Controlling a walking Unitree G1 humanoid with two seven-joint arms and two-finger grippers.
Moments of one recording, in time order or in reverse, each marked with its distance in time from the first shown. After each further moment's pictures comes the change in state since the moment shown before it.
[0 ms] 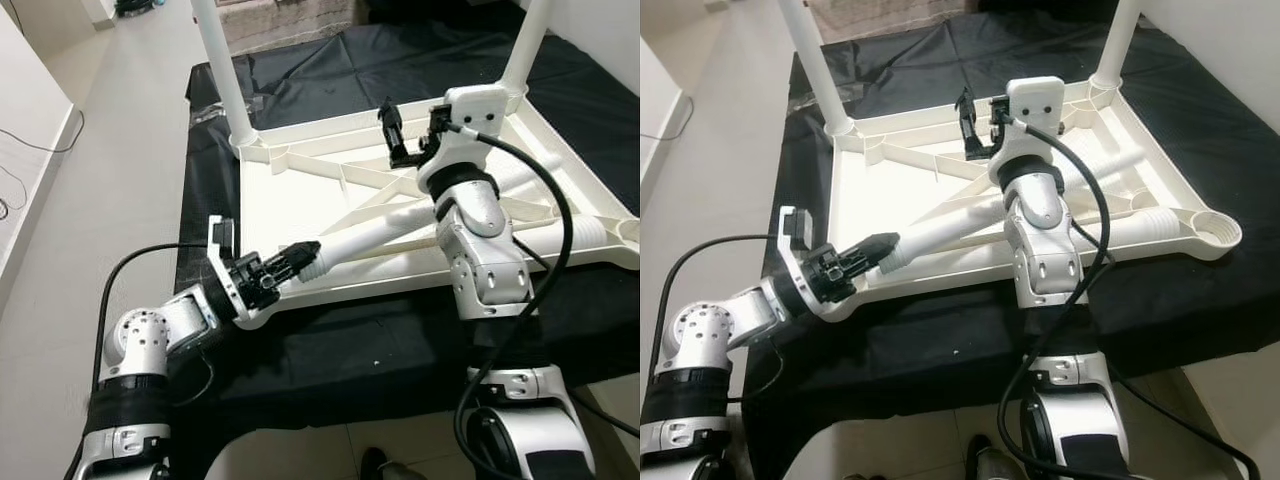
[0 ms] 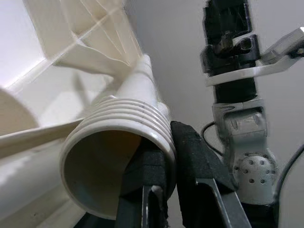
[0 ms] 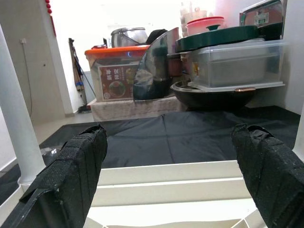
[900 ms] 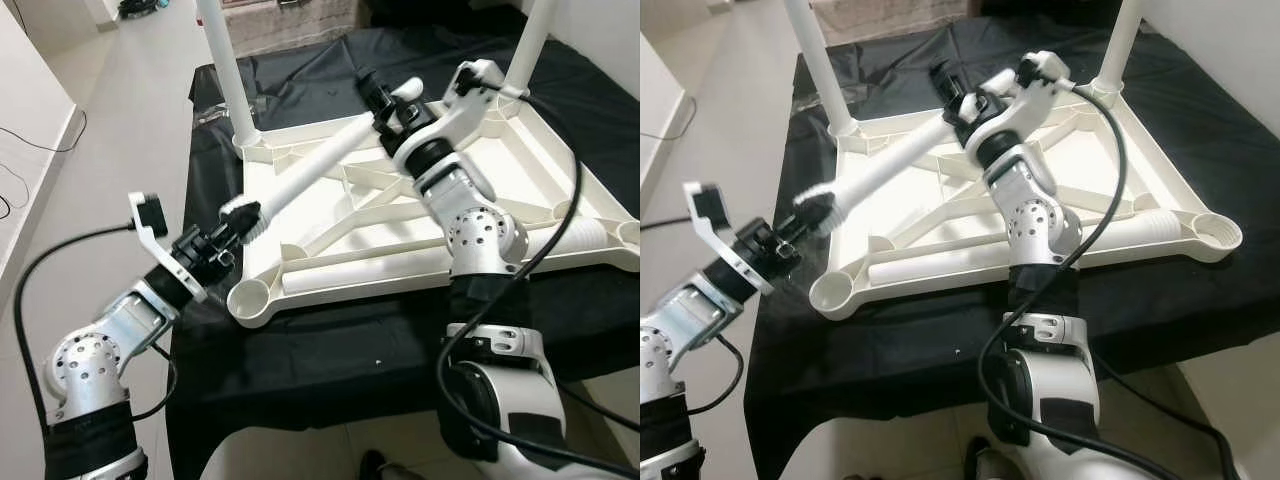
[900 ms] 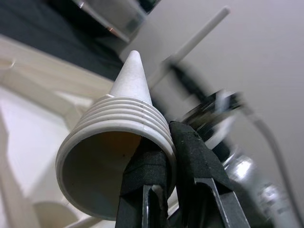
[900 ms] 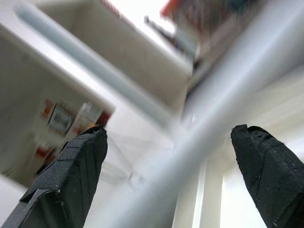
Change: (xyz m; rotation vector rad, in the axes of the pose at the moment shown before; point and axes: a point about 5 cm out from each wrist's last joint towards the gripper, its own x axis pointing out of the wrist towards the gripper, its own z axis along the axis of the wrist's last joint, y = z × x) left arm -0.033 -0.060 0.044 0.338 -0.317 0.010; right arm 0.012 0.030 -0.027 0.896 0.324 0.257
